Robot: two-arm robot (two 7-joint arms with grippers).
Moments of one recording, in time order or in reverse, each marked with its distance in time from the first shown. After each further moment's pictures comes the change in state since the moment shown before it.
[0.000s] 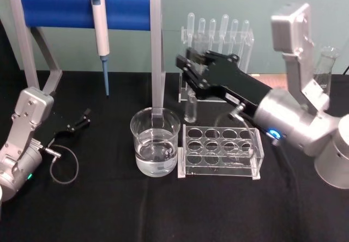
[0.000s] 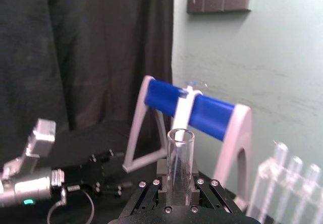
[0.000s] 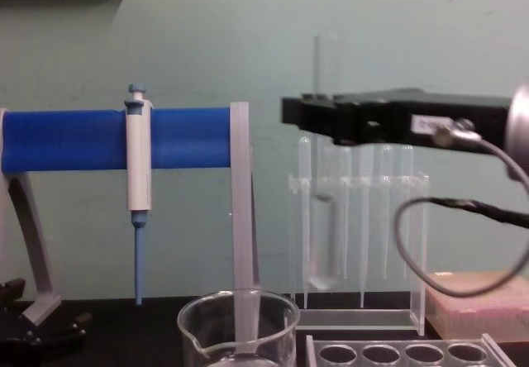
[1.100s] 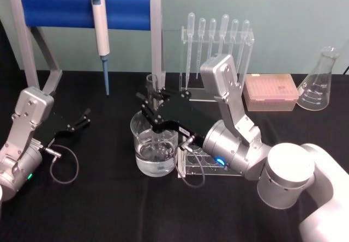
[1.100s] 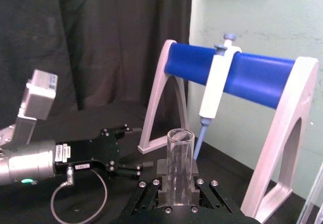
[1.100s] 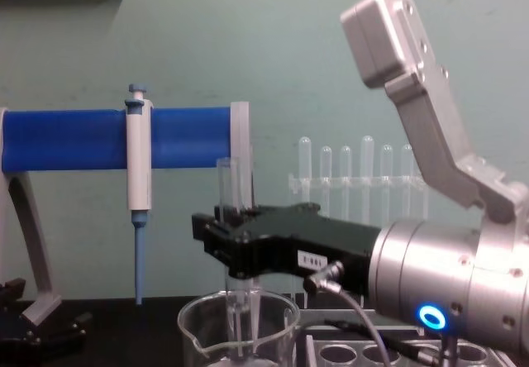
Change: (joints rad) left arm 0.000 0.000 0.000 0.000 0.000 0.000 0.000; right arm 0.034 -0.158 -0.138 0.271 -0.135 -0.155 -0.005
